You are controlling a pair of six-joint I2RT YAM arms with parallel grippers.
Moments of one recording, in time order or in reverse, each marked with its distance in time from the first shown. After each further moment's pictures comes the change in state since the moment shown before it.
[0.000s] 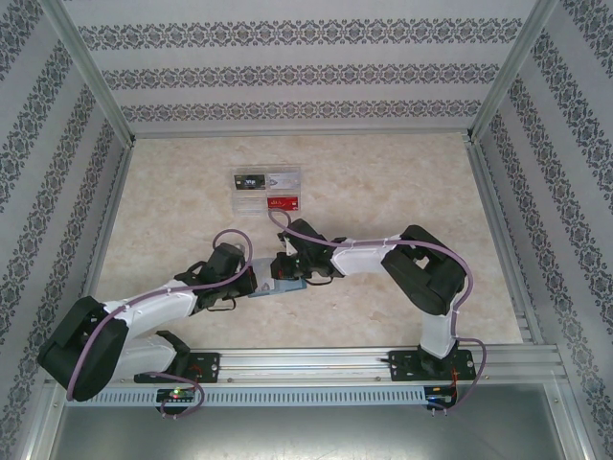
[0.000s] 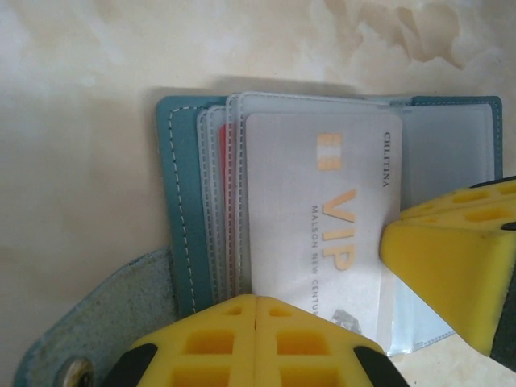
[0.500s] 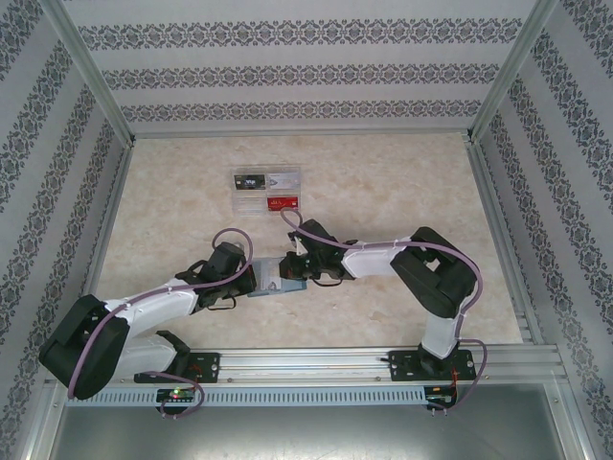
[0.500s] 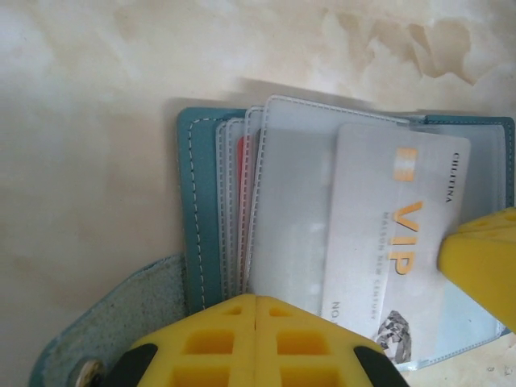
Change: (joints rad) left arm 0.000 0.010 0.010 -0.007 -0.022 -0.006; right arm -0.047 -0.072 -0.109 0.057 -0.015 0.017
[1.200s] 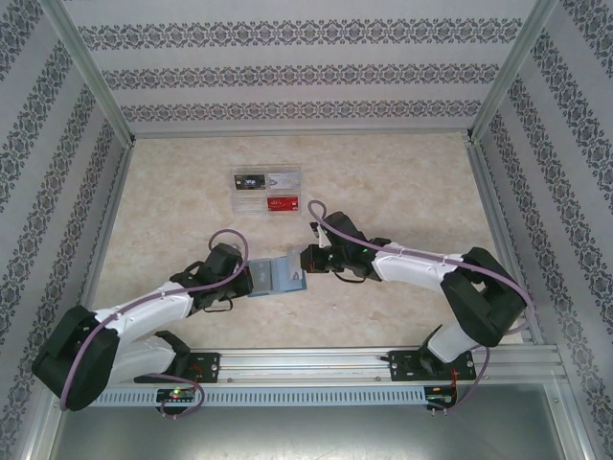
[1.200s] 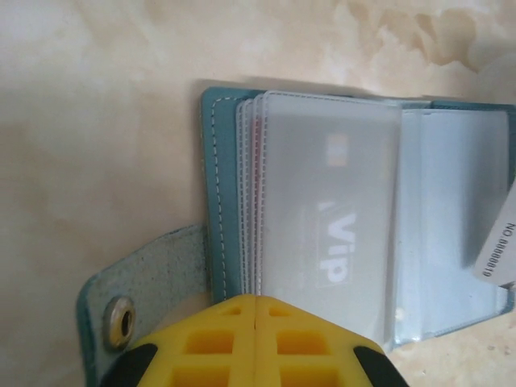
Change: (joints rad) left arm 0.000 -0.086 0.002 -0.092 -0.003 0.000; right arm -0.072 -0.288 -0.080 -0.171 0.074 -0.146
